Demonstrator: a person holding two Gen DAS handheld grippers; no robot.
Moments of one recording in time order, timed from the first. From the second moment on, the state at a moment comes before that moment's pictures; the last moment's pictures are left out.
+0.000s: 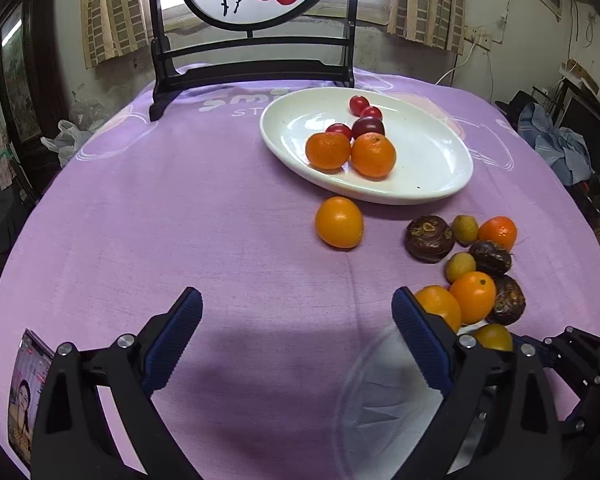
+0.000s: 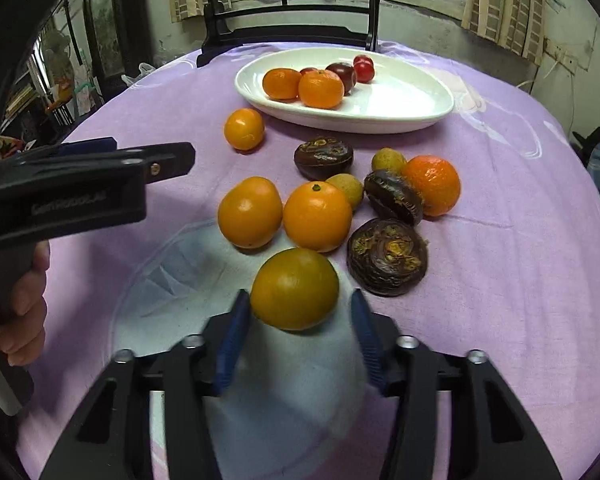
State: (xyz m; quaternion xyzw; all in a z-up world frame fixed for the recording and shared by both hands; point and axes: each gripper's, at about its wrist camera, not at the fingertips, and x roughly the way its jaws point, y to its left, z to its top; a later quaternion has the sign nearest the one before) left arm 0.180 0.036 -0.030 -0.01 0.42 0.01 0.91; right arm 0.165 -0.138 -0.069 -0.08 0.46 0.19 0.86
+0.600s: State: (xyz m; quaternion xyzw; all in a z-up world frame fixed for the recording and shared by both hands) left arm 0.173 -0.002 -0.049 0.00 0.47 -0.05 0.88; right arm 0.139 -0.200 -0.049 0.00 0.43 0.20 0.88
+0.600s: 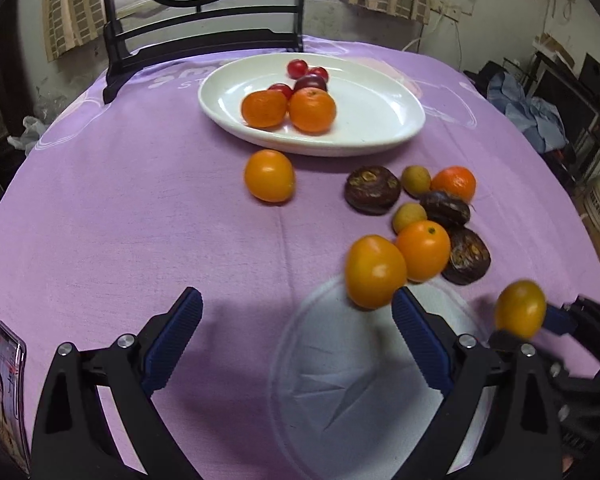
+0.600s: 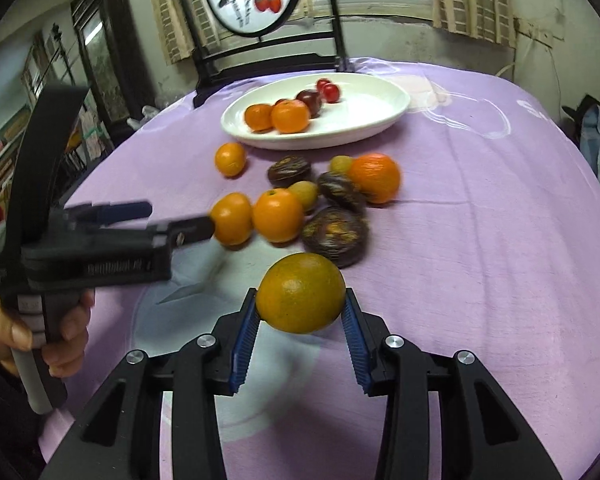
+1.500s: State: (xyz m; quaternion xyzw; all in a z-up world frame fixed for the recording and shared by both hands) left arm 0.156 -0.023 -0.023 0.04 0.47 -0.09 0.88; right arm 0.139 -0.225 -0.046 0.03 0.42 0.19 0.89
